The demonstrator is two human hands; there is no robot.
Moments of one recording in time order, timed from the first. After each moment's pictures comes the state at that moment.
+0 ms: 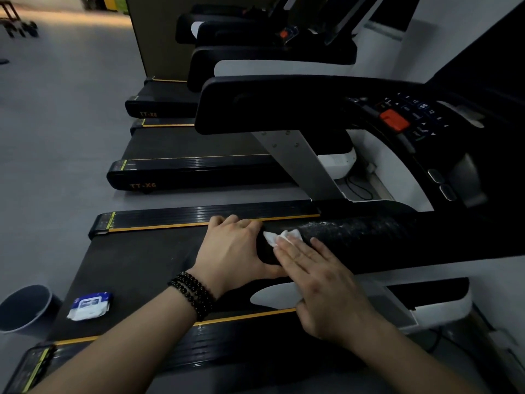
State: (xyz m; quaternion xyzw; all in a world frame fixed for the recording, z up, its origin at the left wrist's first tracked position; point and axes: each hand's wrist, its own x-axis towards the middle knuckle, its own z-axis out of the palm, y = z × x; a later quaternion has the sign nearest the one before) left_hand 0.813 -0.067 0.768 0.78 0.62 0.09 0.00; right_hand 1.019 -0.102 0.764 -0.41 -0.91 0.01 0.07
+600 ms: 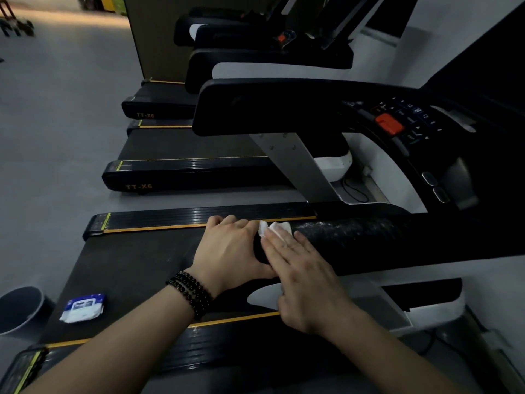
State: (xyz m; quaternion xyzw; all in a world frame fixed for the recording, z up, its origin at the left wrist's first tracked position) left_hand 0.812 -0.069 0.768 0.78 0.61 0.11 0.01; right_hand 0.995 -0.099 0.768 -0.42 -0.90 0.02 0.07
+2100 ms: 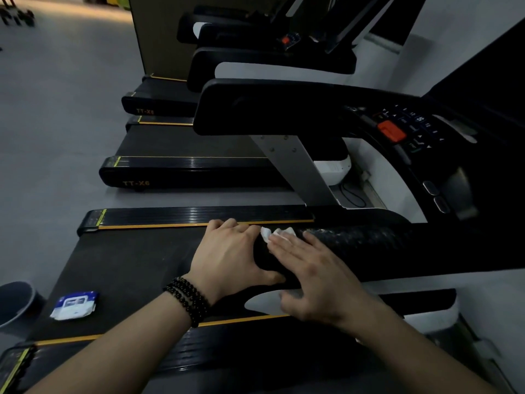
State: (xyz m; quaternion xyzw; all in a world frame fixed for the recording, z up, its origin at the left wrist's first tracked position) left_hand 0.812 -0.068 0.765 0.78 0.61 0.12 0.03; right_hand 1.009 -0.078 0.791 -0.40 -0.91 0.08 0.04
